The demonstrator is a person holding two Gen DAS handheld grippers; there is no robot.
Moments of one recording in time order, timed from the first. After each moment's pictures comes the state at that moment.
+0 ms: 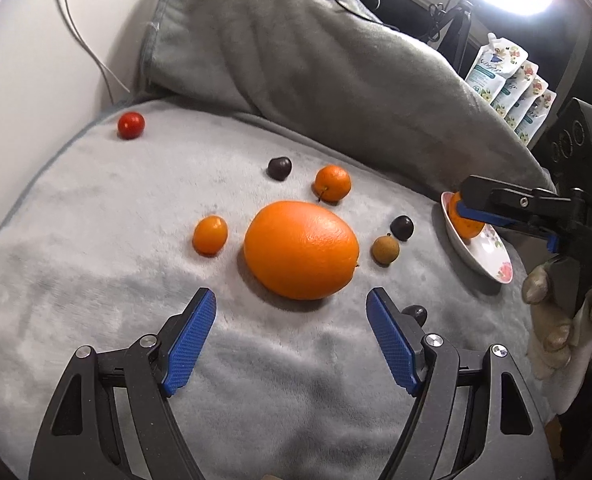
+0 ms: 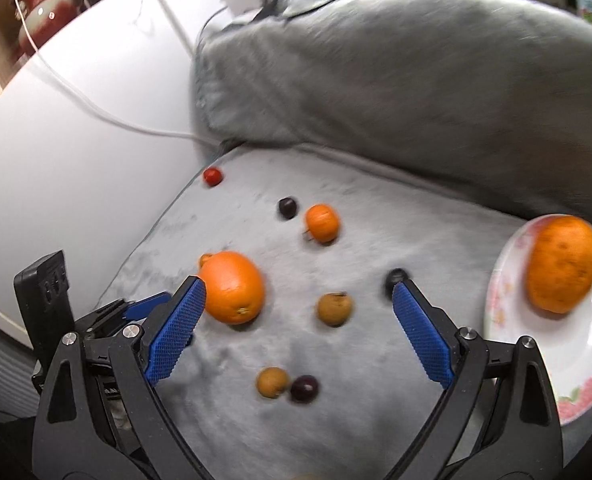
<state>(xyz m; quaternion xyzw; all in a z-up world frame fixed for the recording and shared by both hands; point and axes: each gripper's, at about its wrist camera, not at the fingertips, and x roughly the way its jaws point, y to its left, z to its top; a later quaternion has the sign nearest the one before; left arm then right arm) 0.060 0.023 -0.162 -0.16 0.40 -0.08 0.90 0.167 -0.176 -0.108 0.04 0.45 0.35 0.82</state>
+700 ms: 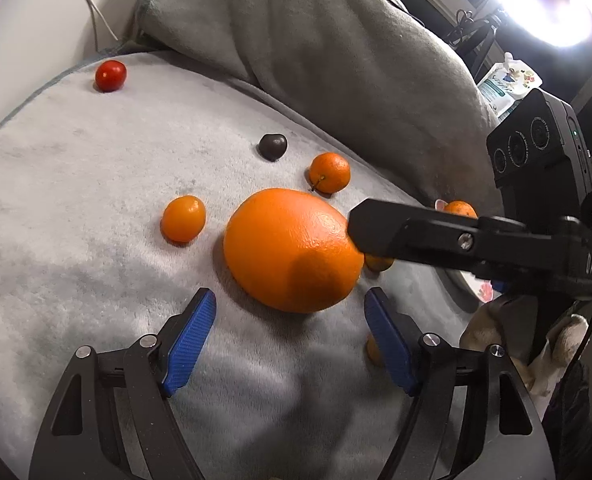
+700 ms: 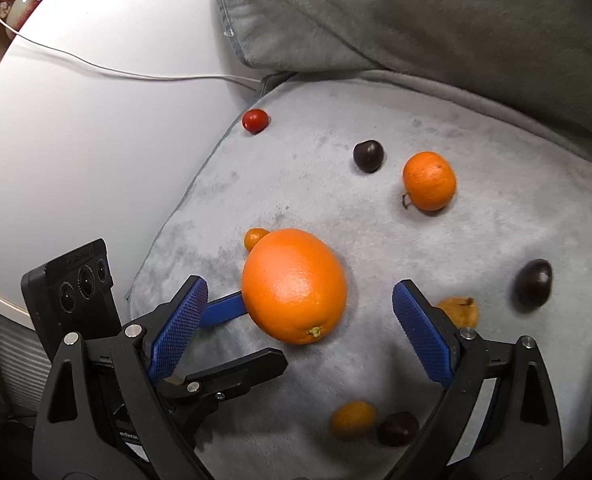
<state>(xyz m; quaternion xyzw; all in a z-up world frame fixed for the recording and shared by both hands) 0.084 0.027 -0.185 -0.24 0.43 -0.11 0.86 0.186 -0.098 -0.157 0.07 0.54 0.42 0.73</state>
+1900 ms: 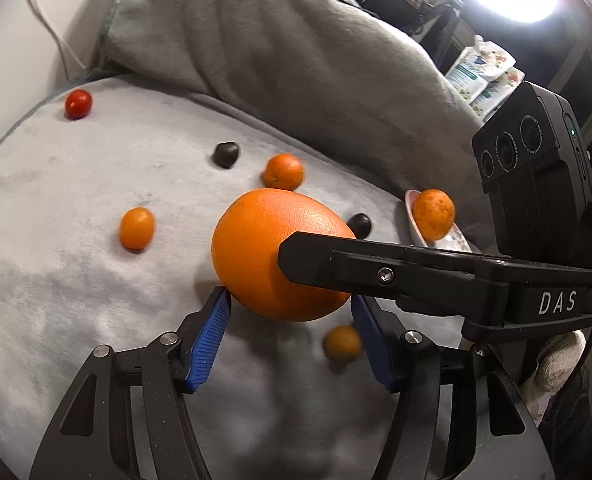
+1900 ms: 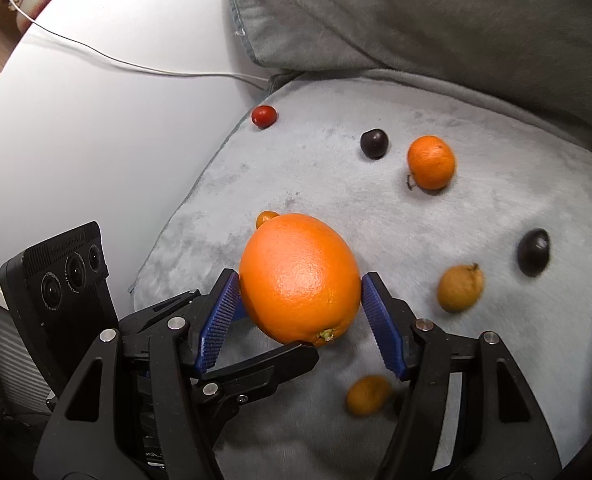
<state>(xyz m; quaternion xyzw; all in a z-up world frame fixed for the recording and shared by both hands) 0.077 -0.003 -0.165 -0.21 0.41 -0.14 0.88 0.163 -0.112 -0.150 0.08 0.52 0.41 0.74</state>
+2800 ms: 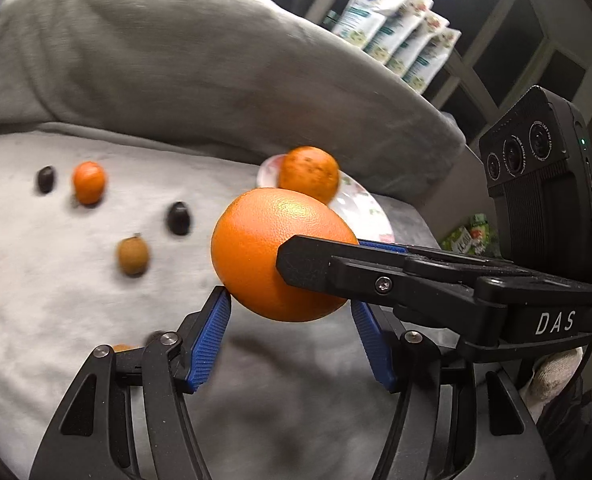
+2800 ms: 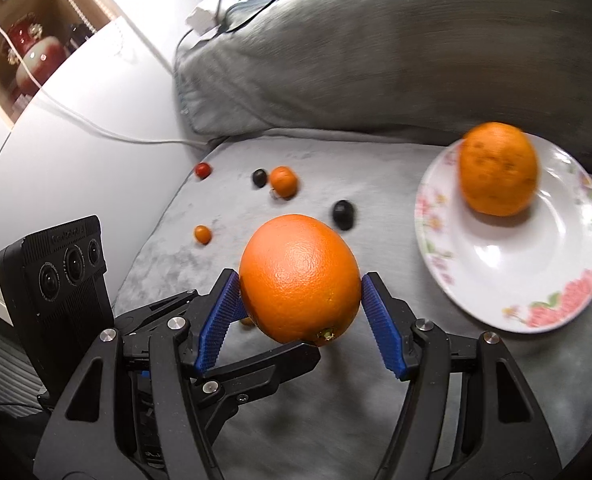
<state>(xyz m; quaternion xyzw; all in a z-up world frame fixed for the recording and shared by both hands) 0.089 -0.137 -0.135 -0.14 0.41 -0.25 0.86 0.127 -0.266 -0.116 0.12 0.46 0.32 0.82</state>
